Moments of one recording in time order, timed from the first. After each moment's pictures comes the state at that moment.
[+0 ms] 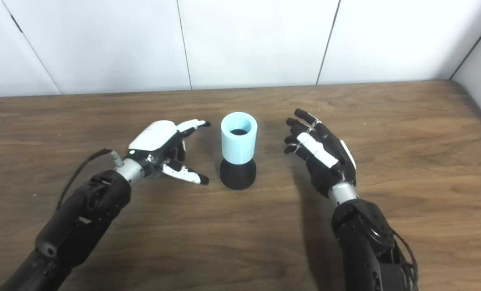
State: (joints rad) left arm -0.38 0.32 -0.30 0.11 0.58 0.03 -0.21; right arm -0.13 -0.04 -0.14 -0.23 0.58 0.47 -0.08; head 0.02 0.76
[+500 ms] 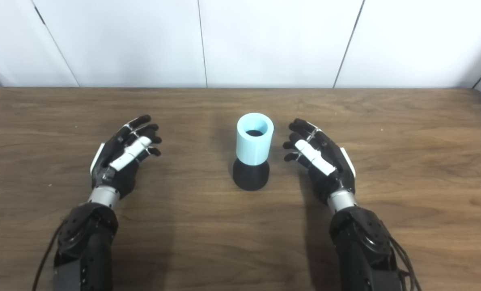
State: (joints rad) left arm -0.17 -0.11 0.28 -0.07 -0.41 0.34 -0.20; right arm -0.11 -0.03 -0.13 -0.20 0.43 0.38 -0.05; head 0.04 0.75
